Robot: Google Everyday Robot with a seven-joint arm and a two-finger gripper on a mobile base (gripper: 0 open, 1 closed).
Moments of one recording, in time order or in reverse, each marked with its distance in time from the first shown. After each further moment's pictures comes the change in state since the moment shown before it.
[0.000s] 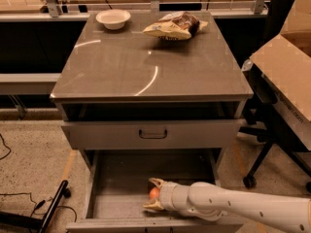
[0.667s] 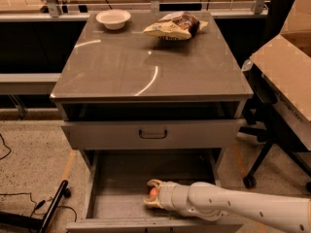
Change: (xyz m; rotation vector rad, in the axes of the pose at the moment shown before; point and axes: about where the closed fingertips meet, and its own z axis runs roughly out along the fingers) arm -0.002 0.002 0.003 -0.005 -0.002 -0.002
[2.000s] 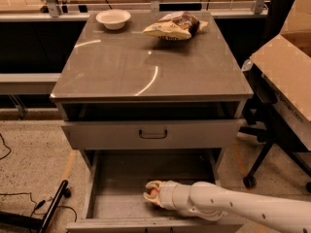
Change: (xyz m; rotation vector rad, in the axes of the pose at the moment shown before) arm -0.005 -0.003 -0.006 0.007 -0.021 -0.001
